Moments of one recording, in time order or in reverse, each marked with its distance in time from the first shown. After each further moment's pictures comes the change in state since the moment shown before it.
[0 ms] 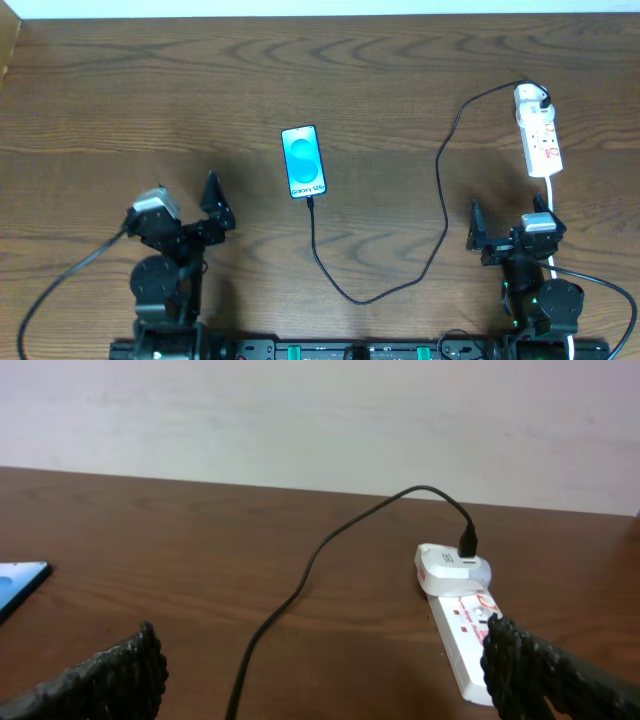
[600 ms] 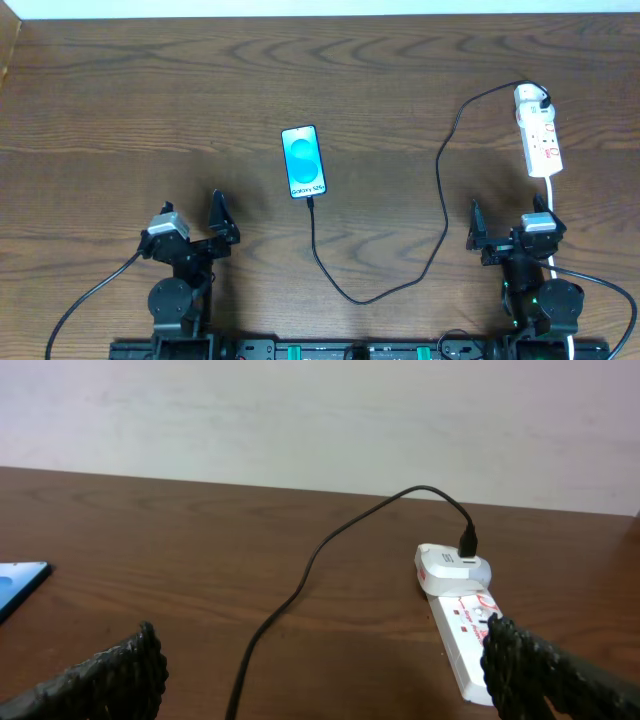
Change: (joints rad) left arm 0.002 -0.255 -0.243 0.052 -0.027 0.022; right arm 0.000 0.000 0.000 0.000 0.000 0.000
